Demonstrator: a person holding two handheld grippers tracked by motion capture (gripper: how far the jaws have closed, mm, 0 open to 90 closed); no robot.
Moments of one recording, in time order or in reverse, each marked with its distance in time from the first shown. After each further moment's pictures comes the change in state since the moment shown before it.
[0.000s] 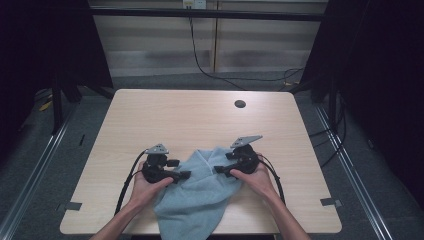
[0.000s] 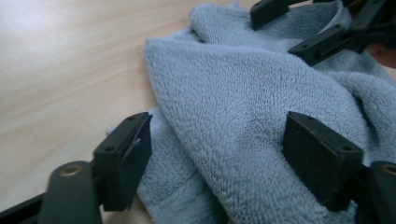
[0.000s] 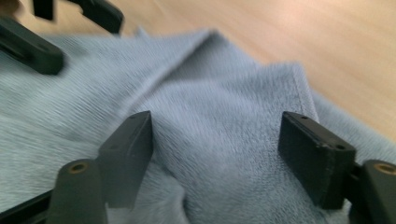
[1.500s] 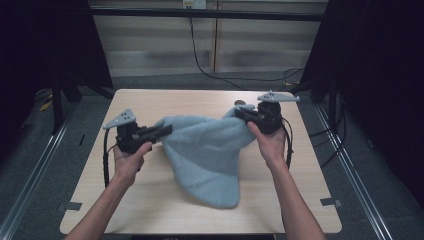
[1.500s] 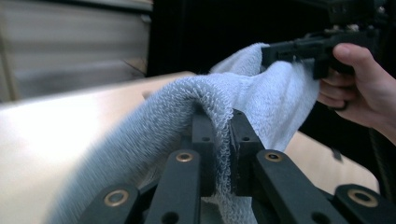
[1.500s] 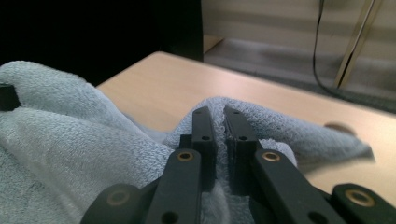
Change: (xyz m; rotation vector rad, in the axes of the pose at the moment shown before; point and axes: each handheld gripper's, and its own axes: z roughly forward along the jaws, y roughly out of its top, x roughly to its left) left arm -0.004 0.091 -0.102 -0.459 0.062 0.074; right arm -0.016 0.102 -0.107 -0.378 -0.229 0.106
